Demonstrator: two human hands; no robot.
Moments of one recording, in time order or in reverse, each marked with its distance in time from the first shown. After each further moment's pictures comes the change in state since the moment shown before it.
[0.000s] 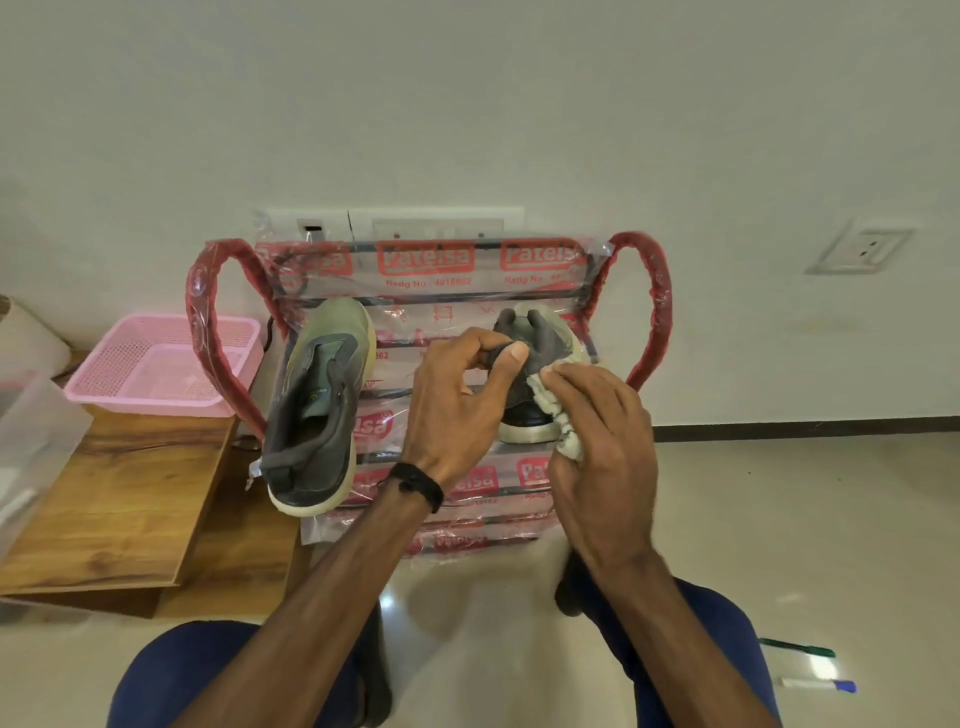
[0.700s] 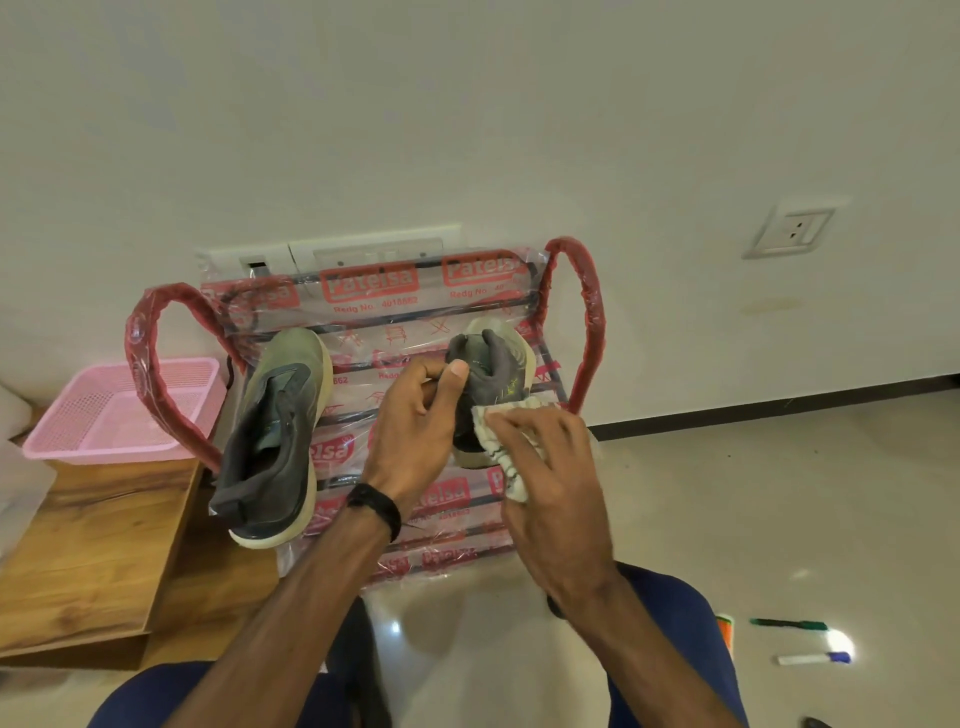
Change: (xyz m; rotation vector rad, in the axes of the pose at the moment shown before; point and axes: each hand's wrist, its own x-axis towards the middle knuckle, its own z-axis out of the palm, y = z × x) left_hand -0.006 0.014 0.017 -0.141 -0.098 -0.282; right_hand -0.022 0.004 -0.015 0.051 -0.075 0.008
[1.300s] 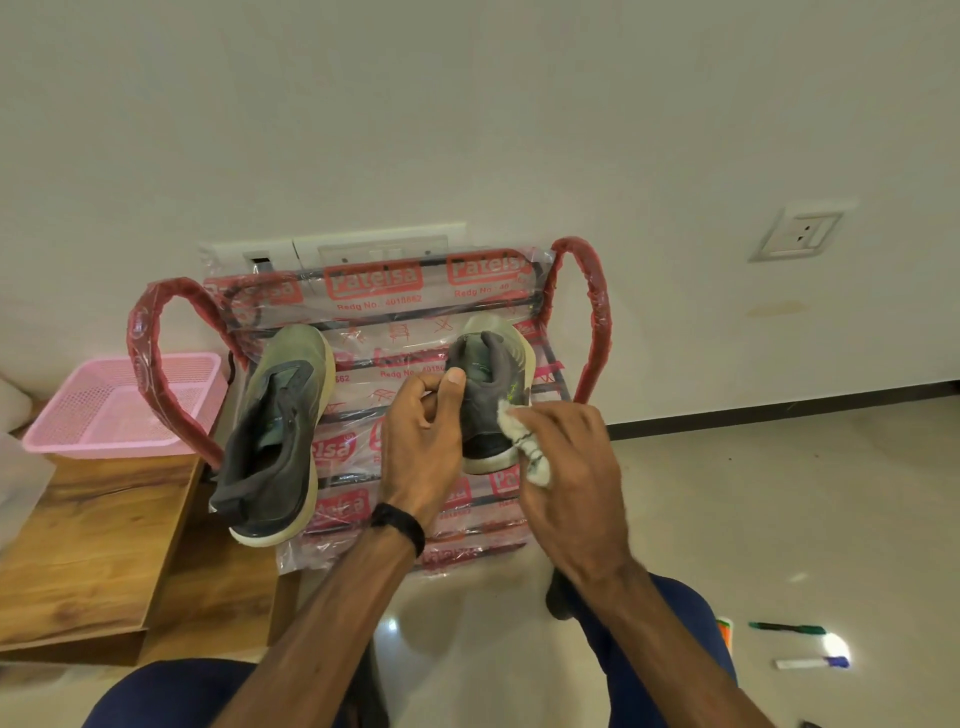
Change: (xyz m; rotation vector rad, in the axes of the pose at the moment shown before) left_hand -0.009 -0.010 0.017 -0.161 0.170 -0.050; right_hand 0.008 0.021 0.004 -0.002 -0.004 0.067
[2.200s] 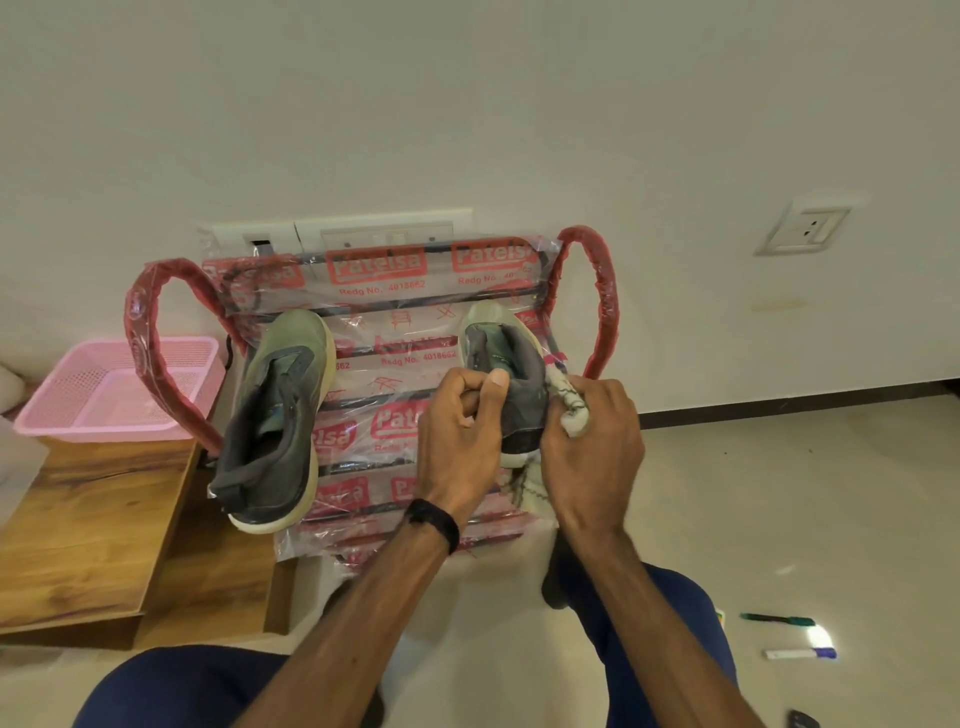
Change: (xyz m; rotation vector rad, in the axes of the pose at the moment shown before) left_hand -0.010 -0.007 0.017 0.050 -0.056 0.004; right_hand 0.018 -0.001 0.006 0.064 0.159 0.354
